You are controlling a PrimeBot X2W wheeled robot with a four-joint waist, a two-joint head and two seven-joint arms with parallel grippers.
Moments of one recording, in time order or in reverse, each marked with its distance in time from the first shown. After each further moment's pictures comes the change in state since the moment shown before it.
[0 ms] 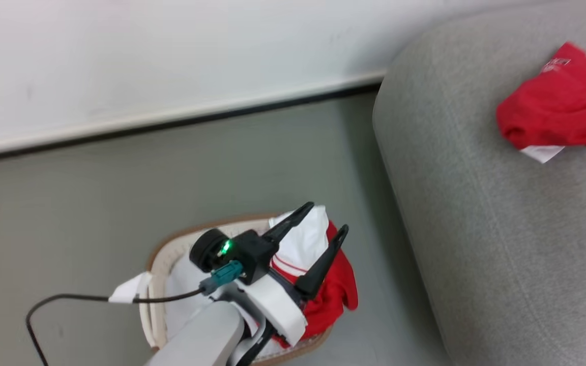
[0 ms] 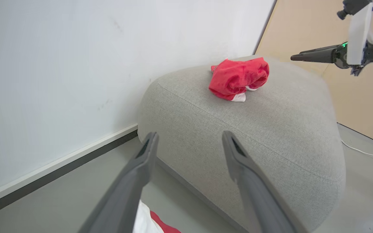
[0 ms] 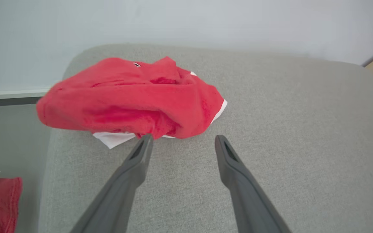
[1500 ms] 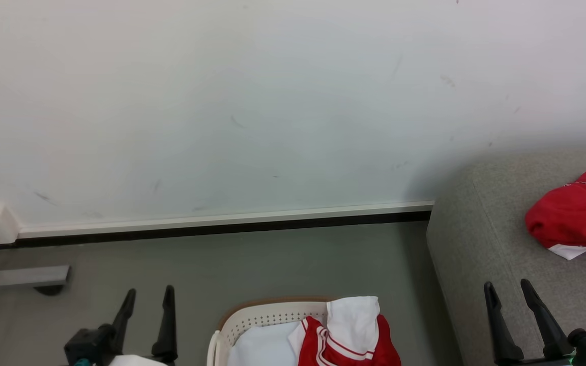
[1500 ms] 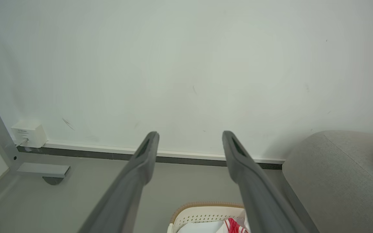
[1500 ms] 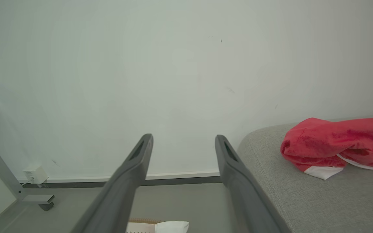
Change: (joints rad) left arm 0.505 -0.088 0.715 -0.063 0.147 0.060 0.000; right arm 0.828 0.554 -0.467 -0.657 -0.443 0.000 -0.329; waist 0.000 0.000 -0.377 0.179
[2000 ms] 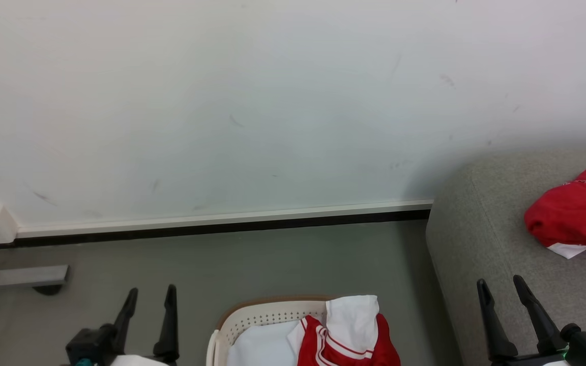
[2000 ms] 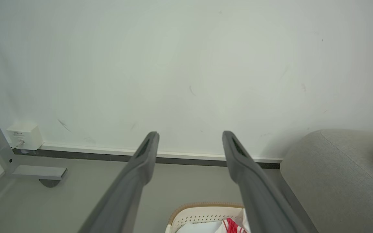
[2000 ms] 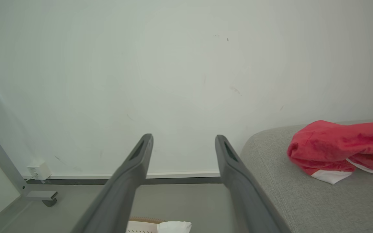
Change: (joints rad) left arm -0.002 -0.028 0.034 0.002 0.044 -0.036 0.000; right arm -0.026 -0.009 0.037 0.016 0.004 0.000 0.000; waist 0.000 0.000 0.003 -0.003
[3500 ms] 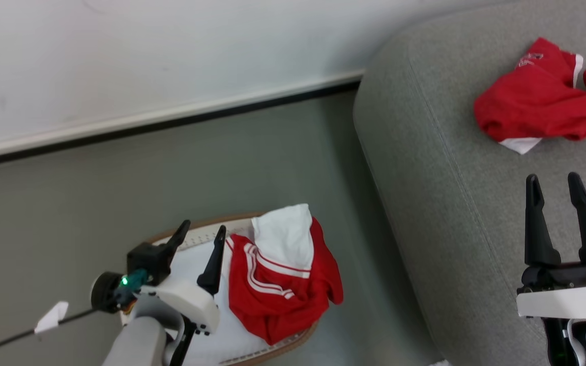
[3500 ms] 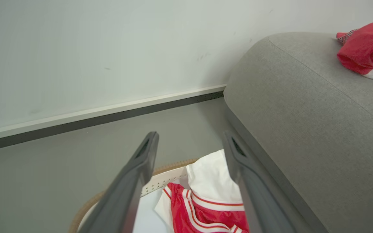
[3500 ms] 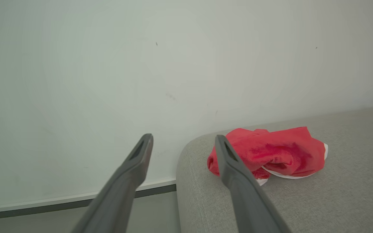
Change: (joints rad) left arm -0.333 0.027 -0.171 0.276 0.059 -0.043 0.003; right arm -0.204 0.004 -0.105 -0.109 0.010 0.000 0.000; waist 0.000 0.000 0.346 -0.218
